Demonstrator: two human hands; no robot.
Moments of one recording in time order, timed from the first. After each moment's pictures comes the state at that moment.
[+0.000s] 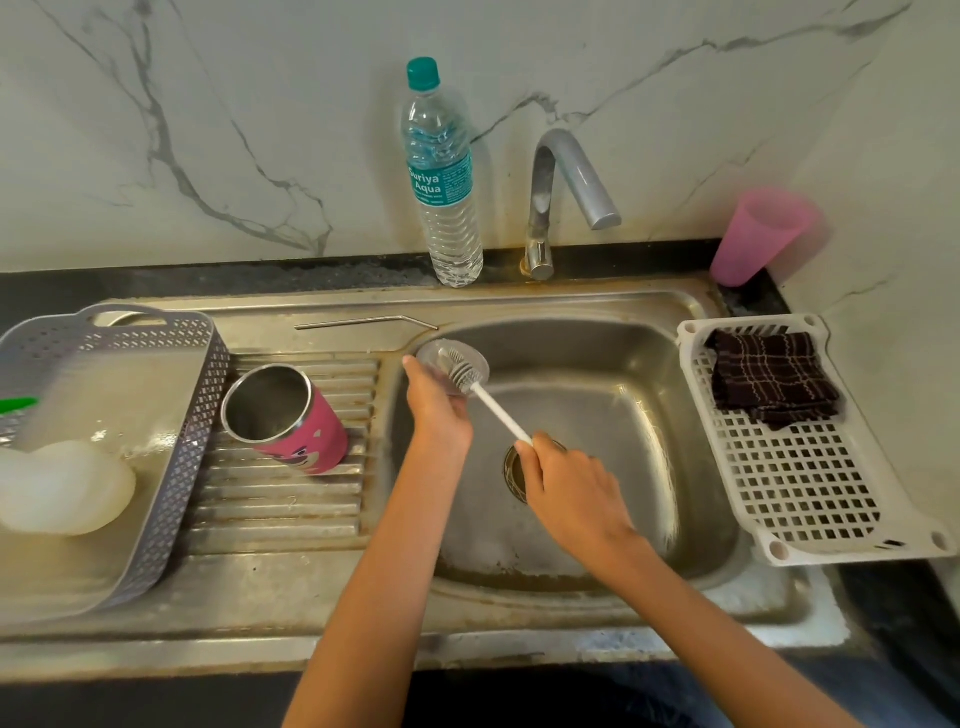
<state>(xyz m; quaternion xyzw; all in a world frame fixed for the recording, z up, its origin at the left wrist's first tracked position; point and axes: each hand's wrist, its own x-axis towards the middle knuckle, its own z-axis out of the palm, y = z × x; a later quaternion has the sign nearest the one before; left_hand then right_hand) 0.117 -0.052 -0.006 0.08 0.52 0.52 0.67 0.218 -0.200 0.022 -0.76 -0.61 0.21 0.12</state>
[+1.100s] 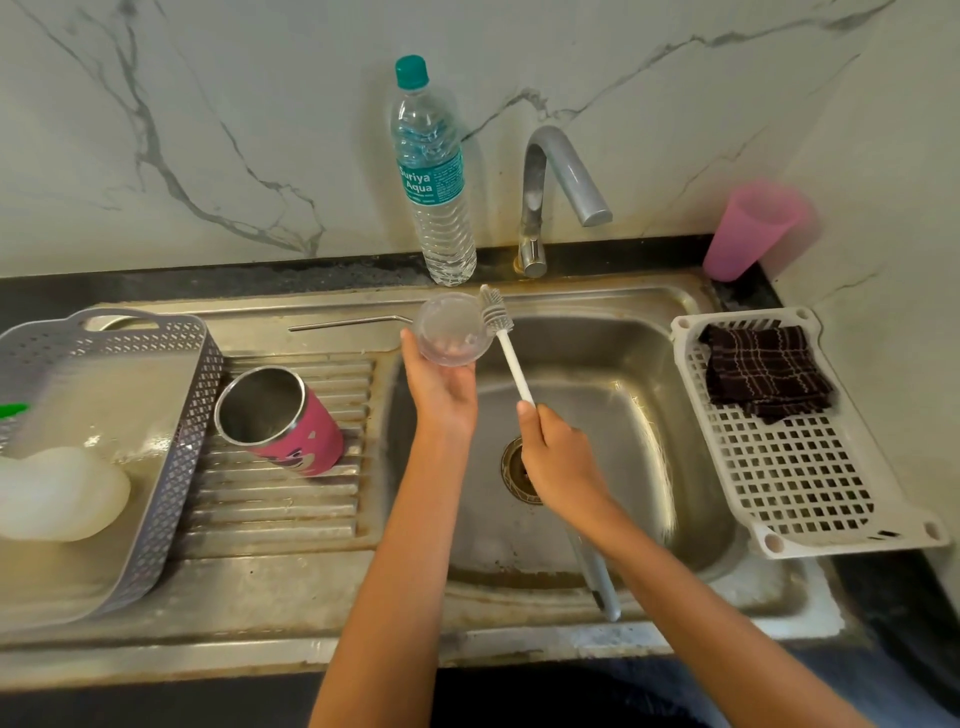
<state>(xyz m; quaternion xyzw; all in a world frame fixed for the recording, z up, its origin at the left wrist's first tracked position) 0.131 -0.056 0.010 0.13 0.32 0.59 0.73 0.213 -0.175 0.030 -0.76 -0.45 0.36 0.30</state>
